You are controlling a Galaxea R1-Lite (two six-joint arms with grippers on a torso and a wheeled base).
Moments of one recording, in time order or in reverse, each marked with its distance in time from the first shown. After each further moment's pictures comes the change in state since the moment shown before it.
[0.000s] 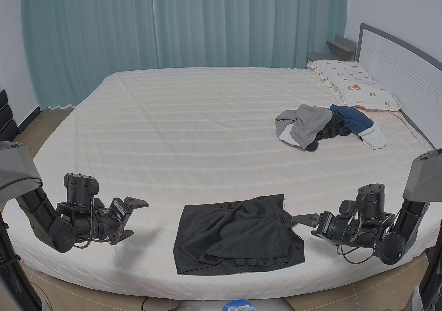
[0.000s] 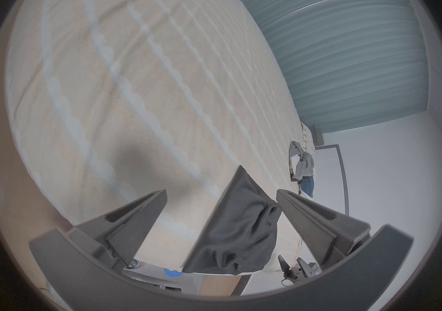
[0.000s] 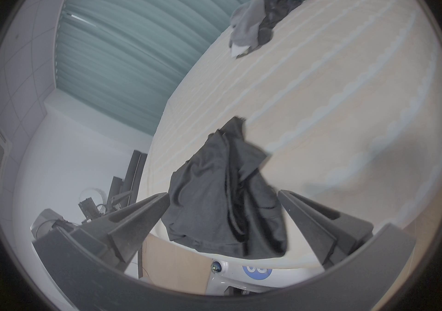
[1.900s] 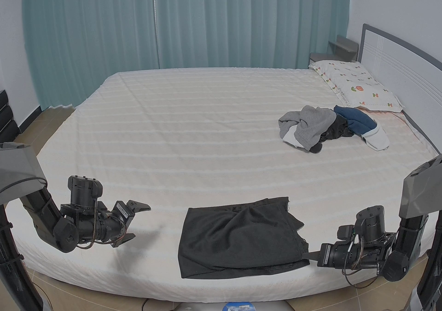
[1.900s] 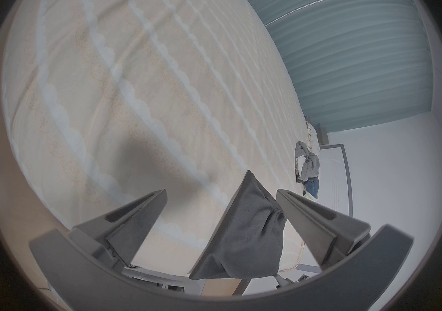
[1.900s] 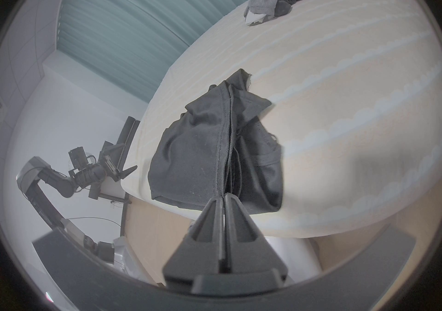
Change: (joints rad) left arm -0.005 0.029 -0.011 0.011 0.001 0.004; right arm 0.037 0.021 0.200 -0.076 0.011 -0.204
